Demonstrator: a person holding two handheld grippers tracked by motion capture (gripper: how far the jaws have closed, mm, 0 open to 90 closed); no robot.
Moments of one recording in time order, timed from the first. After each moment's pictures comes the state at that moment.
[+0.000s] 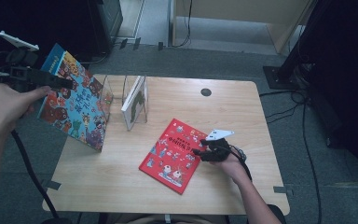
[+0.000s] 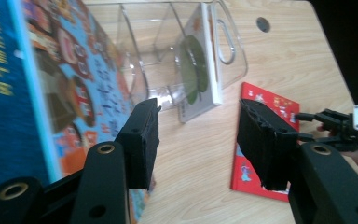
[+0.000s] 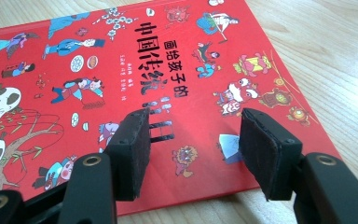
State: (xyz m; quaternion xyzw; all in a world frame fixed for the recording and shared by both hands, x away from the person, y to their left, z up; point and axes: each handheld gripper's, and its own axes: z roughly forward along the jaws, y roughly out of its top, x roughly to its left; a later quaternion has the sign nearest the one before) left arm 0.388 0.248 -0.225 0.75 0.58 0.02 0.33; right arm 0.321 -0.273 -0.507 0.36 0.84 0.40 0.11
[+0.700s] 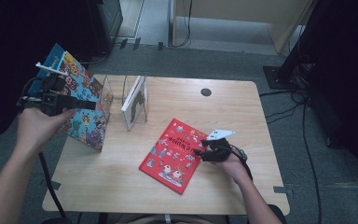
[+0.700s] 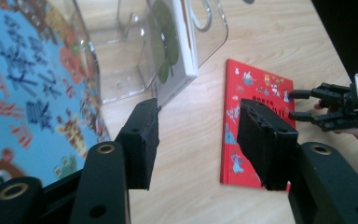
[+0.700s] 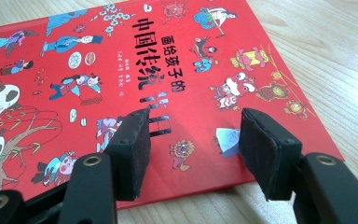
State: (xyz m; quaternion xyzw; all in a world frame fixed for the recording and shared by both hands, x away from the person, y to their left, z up) left arm 0.366 0.205 -0.283 0.77 0.54 0.02 0.34; right arm 0.322 -0.276 -0.507 0.36 0.84 0.40 0.11
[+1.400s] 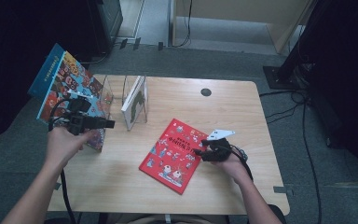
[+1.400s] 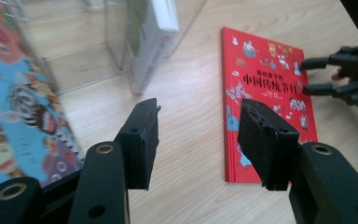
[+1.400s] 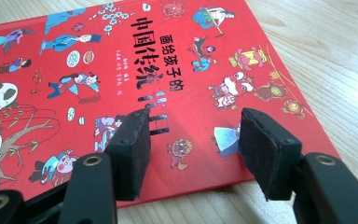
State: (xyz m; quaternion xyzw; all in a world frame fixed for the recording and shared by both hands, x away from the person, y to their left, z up) left arm 0.355 0.166 -0.352 0.80 0.51 0.01 0.33; right arm 0.321 -0.276 -0.507 0.36 0.84 0.40 0.11
